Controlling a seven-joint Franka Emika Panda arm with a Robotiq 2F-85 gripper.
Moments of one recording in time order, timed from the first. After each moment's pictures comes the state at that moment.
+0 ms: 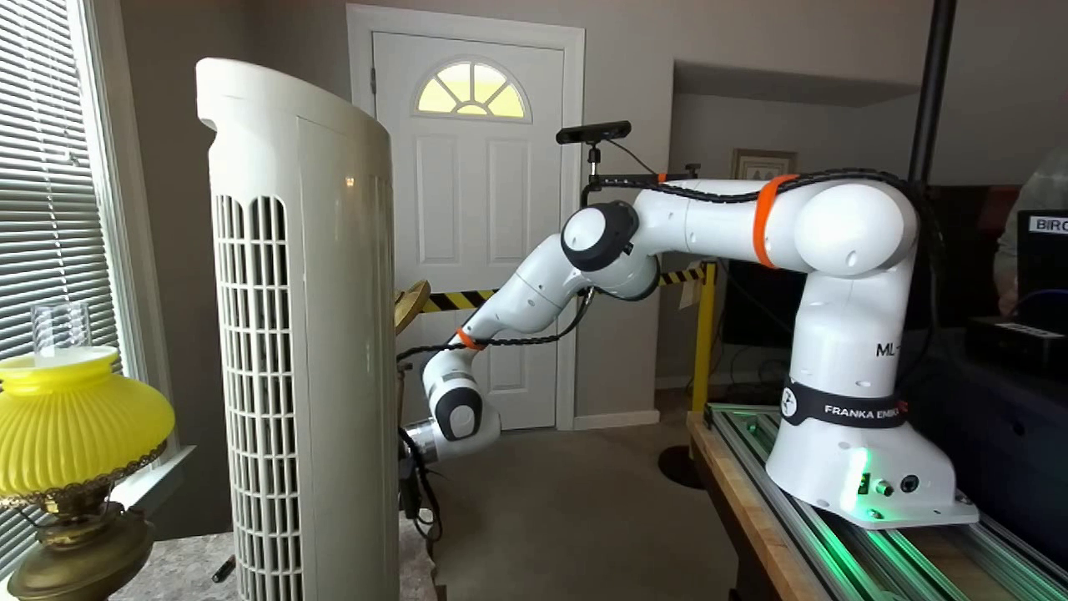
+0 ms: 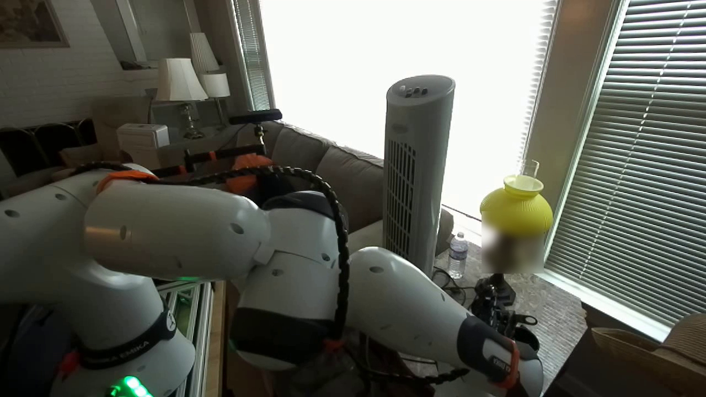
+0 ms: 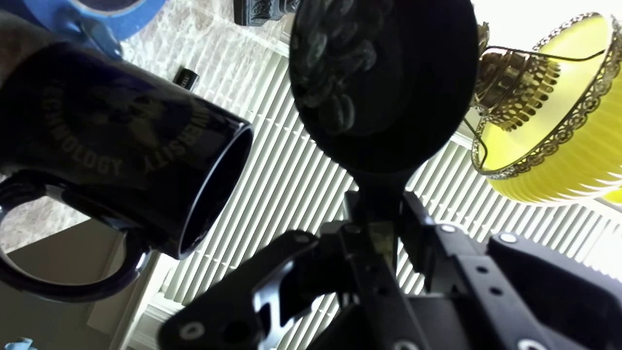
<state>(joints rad) -0.64 1.48 0.47 -1.19 1.82 2.30 -1.73</state>
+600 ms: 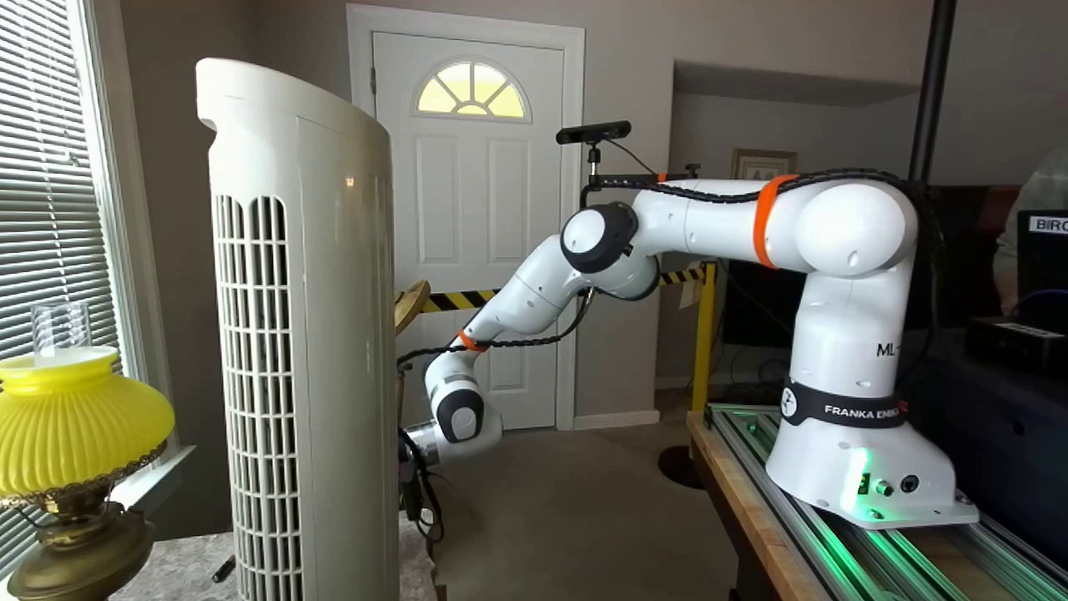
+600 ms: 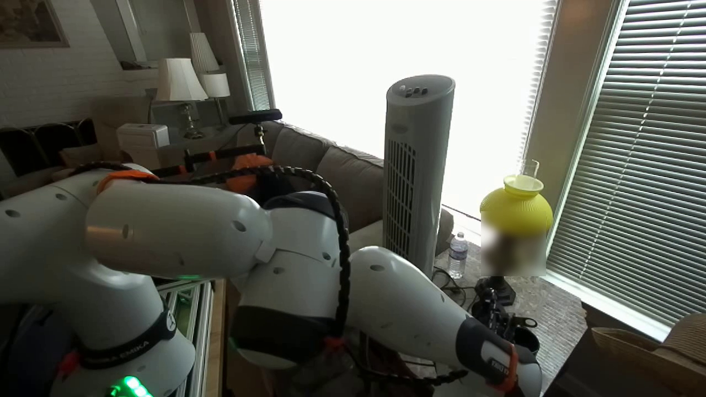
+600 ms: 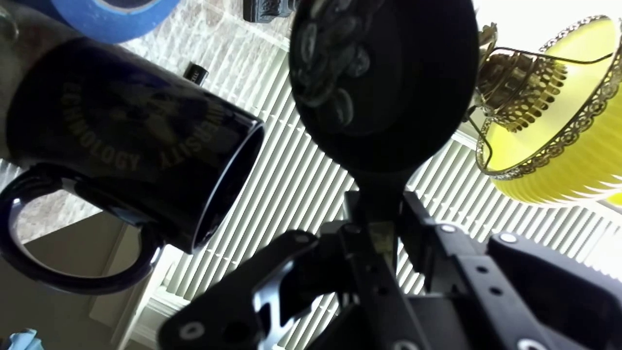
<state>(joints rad) -0.63 1.48 0.45 -1.19 1.85 2.29 -1.76</state>
